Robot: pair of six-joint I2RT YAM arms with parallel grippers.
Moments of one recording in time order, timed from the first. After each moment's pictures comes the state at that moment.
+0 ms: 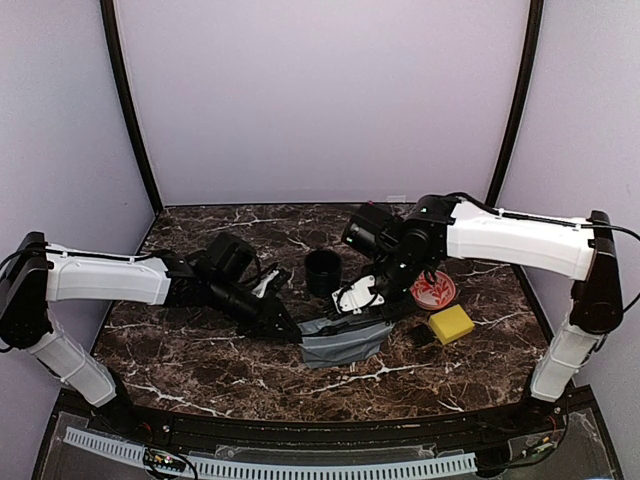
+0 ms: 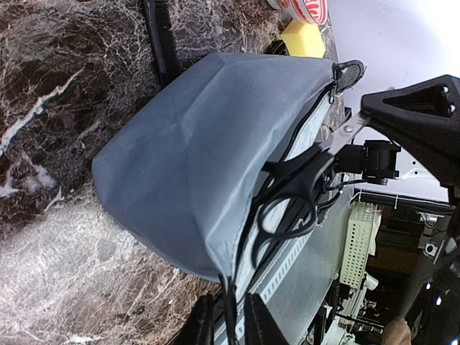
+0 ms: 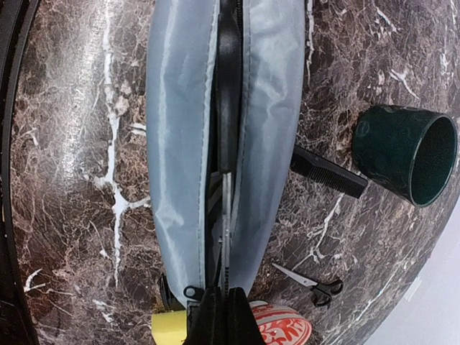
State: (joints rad) left arm -0.82 1.50 0.87 -0.24 0.62 -0.77; right arm 1.02 1.71 1.50 -1.11 0.08 -0.91
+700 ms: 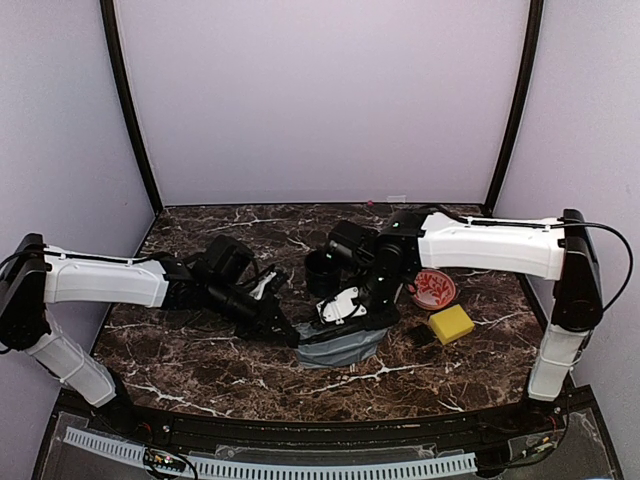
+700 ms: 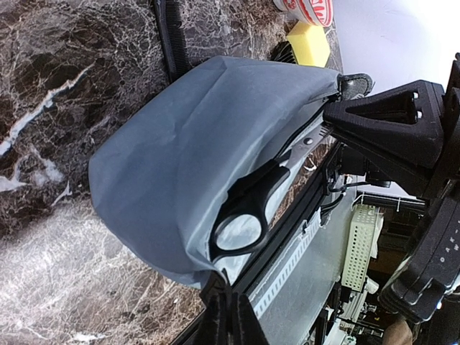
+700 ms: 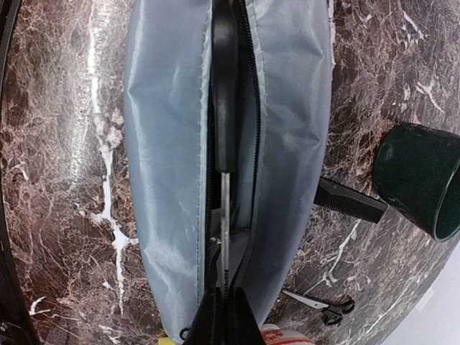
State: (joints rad) left arm -0.82 1.49 0.85 -0.23 0.61 -0.78; right arm 1.06 1.83 1.53 -1.07 0.09 -0.85
